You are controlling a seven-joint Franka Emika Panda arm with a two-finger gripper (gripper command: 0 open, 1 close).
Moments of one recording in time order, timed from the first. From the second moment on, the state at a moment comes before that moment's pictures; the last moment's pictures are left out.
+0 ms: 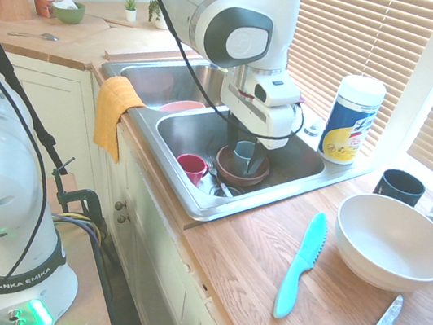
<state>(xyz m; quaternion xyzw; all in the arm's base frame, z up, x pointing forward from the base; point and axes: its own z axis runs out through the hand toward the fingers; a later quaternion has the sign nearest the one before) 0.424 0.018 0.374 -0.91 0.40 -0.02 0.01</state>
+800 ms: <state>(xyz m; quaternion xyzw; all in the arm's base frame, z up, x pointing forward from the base) 0.398 -0.085 0.394 -0.98 0.18 -0.01 0.02</state>
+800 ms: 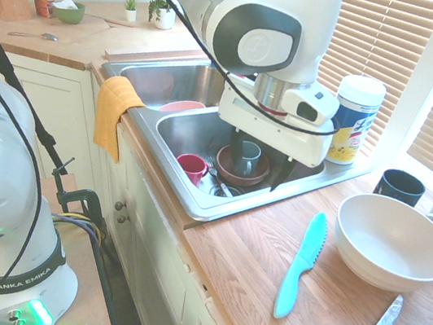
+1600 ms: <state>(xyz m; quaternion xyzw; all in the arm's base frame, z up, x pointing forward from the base) 0.367 -0.198 0.345 -0.99 0.16 -0.01 -0.02</state>
